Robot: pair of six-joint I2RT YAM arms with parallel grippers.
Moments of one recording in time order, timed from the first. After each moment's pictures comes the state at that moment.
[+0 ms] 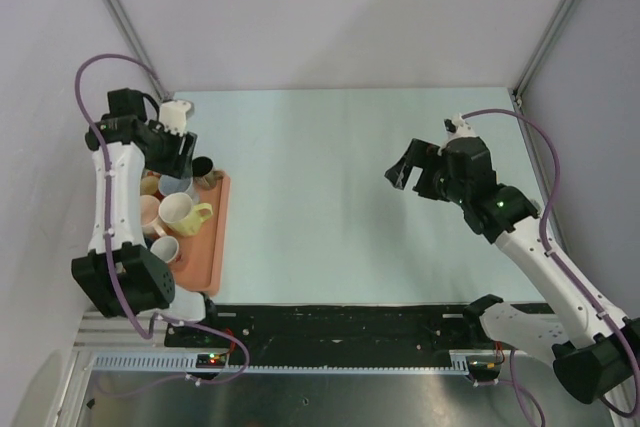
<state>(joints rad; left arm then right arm) 0.23 1.42 1.49 -1.14 0.23 0.54 0.49 1.01 1.03 -0.53 0.00 0.65</state>
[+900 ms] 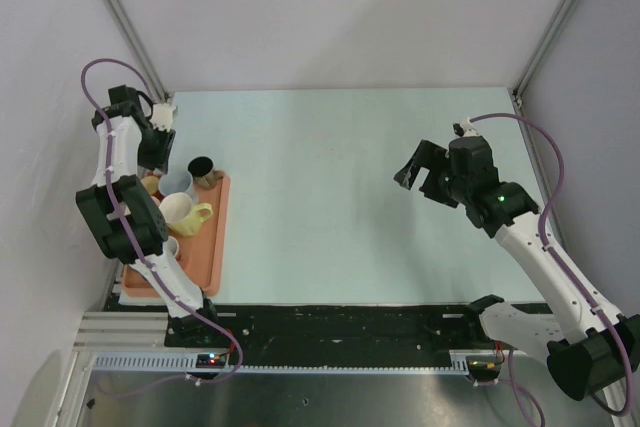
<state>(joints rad) 0.35 1.84 1.68 -1.02 0.06 0.53 0.40 1.04 1.03 -0.62 -0.01 0.70</state>
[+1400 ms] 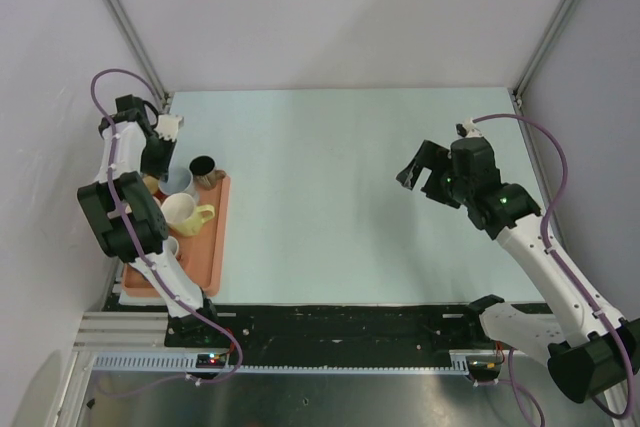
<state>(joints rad) 0.35 1.86 1.59 -0.97 0.05 0.57 0.40 1.02 1.03 -0.63 0.02 0.70</state>
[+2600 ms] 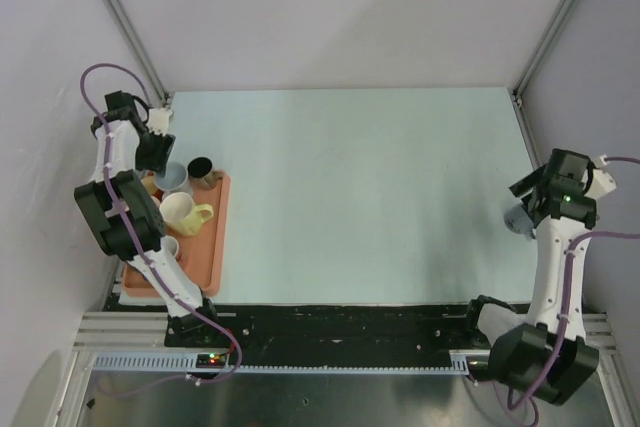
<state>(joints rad) 0.39 1.89 1.63 -0.90 0.02 0.61 -0.30 0.98 1.01 -0.89 0.29 0.66</state>
